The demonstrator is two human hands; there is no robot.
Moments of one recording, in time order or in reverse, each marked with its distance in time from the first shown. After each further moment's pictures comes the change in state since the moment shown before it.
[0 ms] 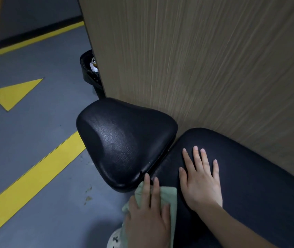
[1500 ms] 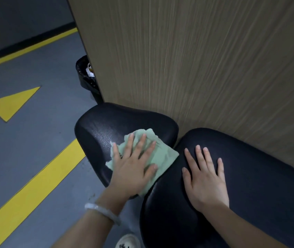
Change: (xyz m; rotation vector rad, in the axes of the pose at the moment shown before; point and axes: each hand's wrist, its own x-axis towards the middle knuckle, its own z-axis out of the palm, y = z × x) left_hand 0.135 -0.054 -0.023 0.315 -0.097 0.458; right_hand 0.006 0.002 0.004 -0.041 0.003 0.003
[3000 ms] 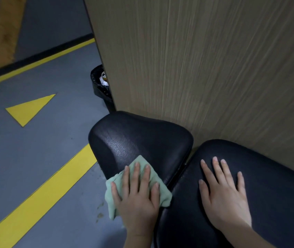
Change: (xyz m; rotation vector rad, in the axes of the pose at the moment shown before) left_hand -0.044 0.024 0.017 -0.183 0.221 -0.457; right_hand 0.004 0.001 0.006 -0.031 0.098 0.017
